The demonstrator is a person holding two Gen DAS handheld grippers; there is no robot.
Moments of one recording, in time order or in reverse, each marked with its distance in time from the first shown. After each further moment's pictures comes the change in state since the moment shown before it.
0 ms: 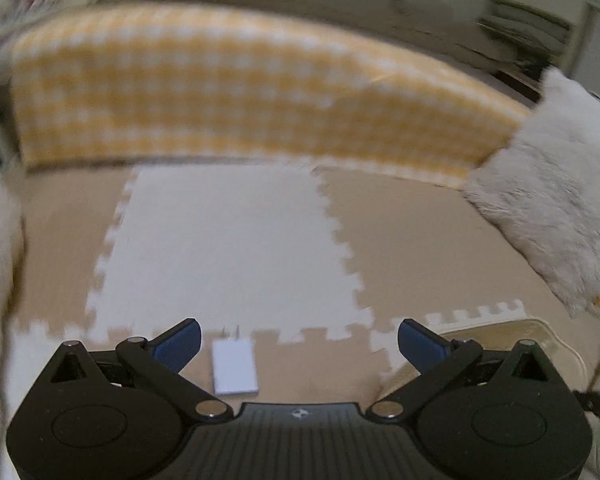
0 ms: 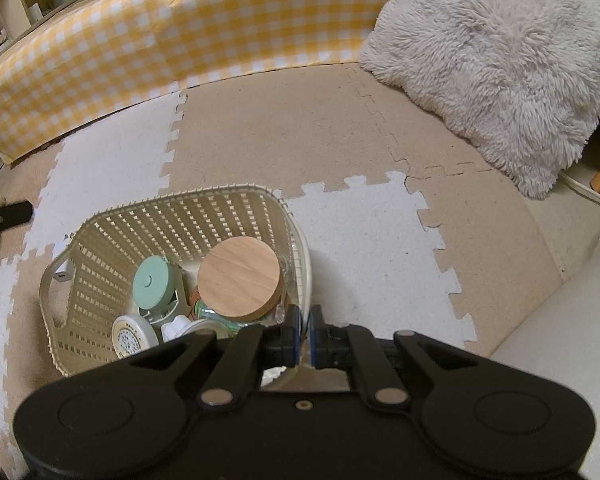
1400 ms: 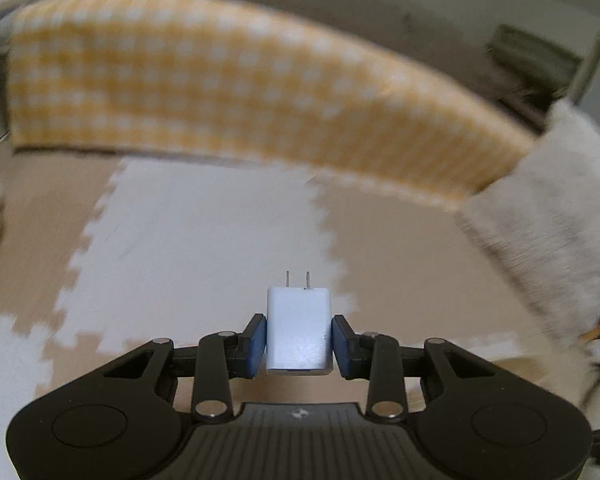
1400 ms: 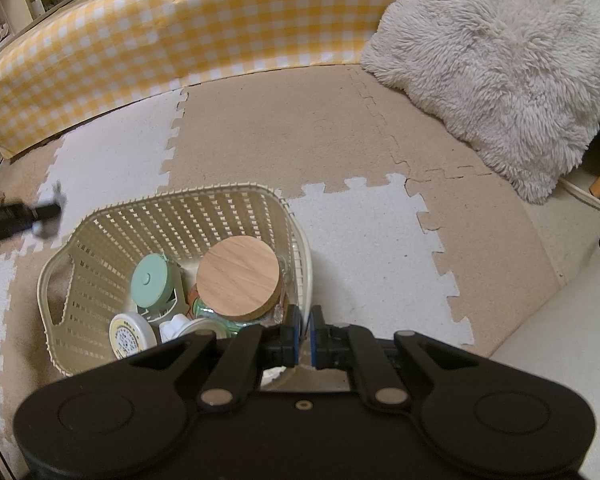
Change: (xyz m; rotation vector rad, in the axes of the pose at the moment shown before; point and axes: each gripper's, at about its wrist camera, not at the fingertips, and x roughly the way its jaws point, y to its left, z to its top) left arm 0.007 -0.011 0.011 -0.053 -0.062 -0.072; right arm 0.000 0.001 0.002 -0.010 0.001 -0.004
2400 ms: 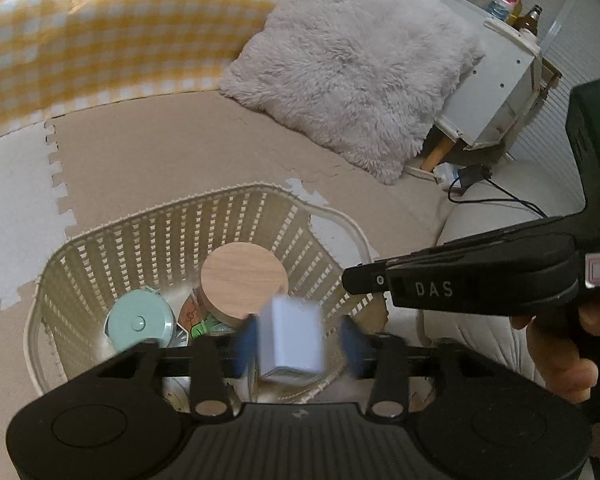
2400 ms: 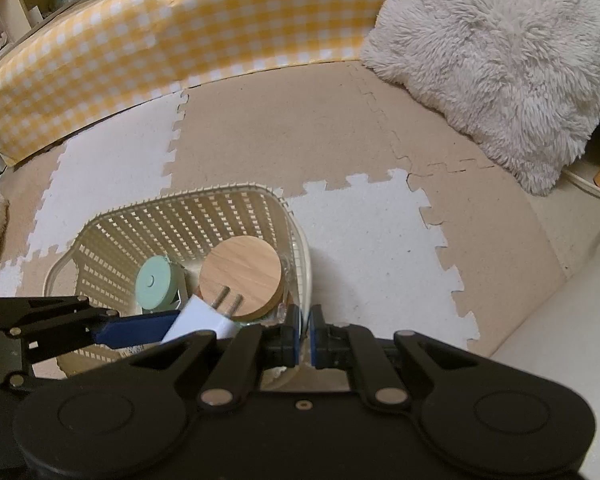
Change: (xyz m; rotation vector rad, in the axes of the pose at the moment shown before) left arm 0.011 -0.142 -0.076 0.376 0.290 -0.409; right arm 0.001 -0.004 -0.001 0.022 0.006 0.022
